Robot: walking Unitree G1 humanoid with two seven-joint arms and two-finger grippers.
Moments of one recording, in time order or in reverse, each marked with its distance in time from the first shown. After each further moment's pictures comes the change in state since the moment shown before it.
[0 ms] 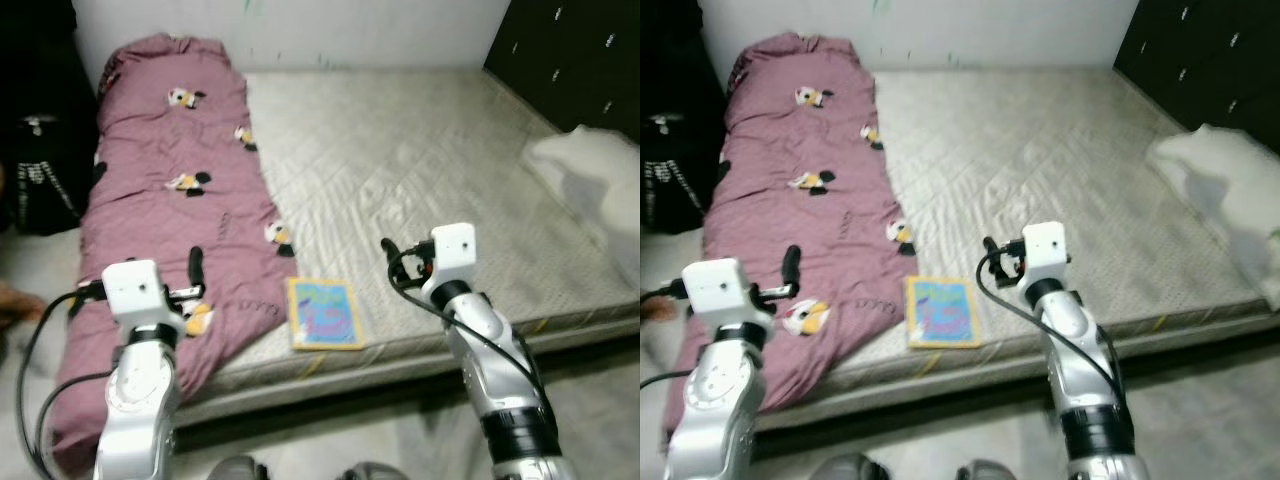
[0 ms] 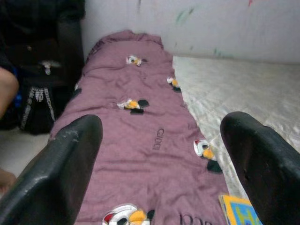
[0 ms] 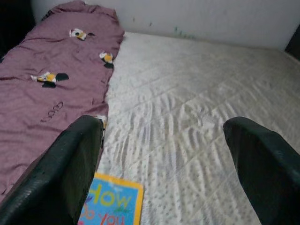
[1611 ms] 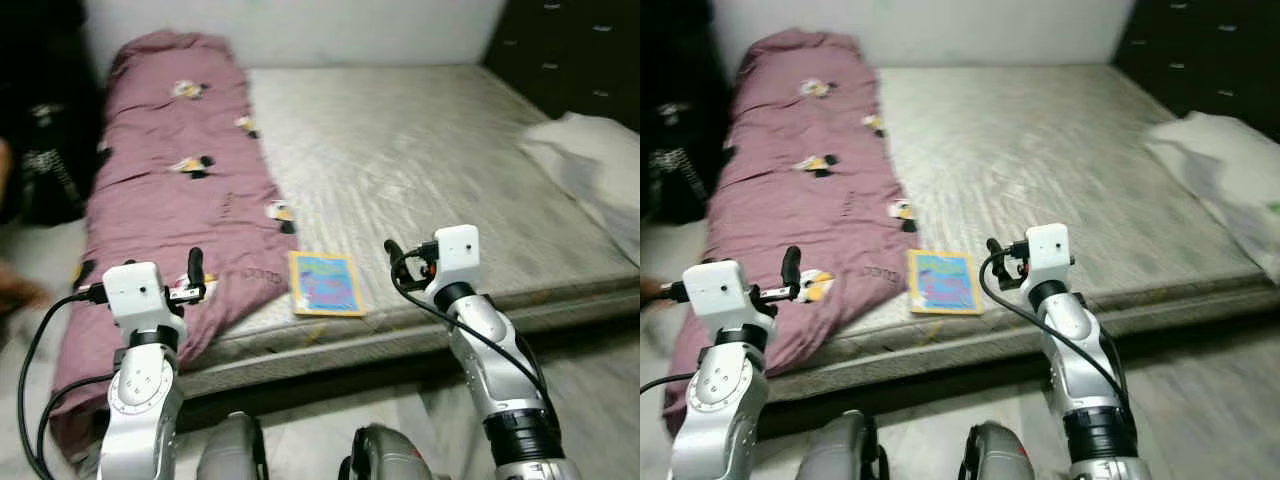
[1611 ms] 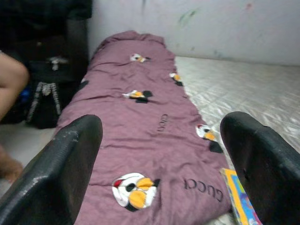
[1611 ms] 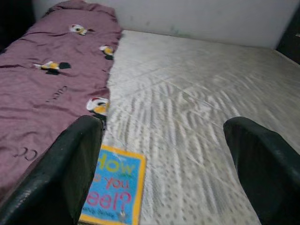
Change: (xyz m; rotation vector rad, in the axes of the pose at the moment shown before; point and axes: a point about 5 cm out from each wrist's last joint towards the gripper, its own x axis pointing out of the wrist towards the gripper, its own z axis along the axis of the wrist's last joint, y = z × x) left arm 0.003 0.001 0.006 0.012 -0.030 0.009; right arm -0.003 -0.004 -0.003 0.001 0.000 -0.012
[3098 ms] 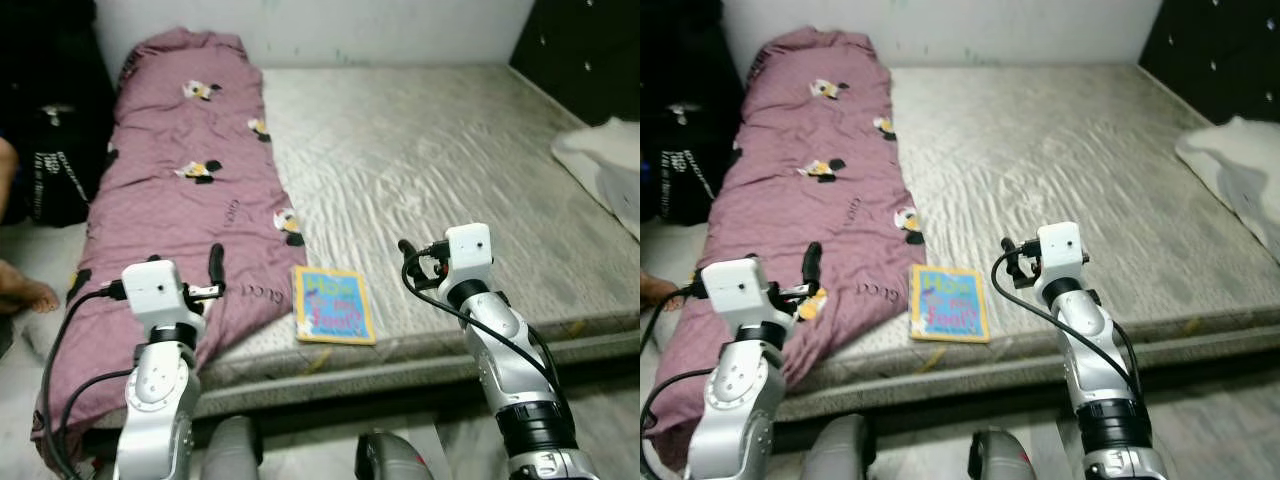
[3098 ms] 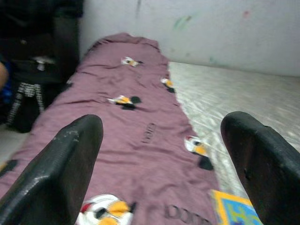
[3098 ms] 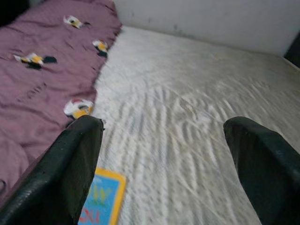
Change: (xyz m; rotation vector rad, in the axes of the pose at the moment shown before) left arm -0.002 -0.006 -0.001 -0.039 -0.007 -0.028; right arm 0.008 -0.005 0.001 -0.043 -0.004 -0.002
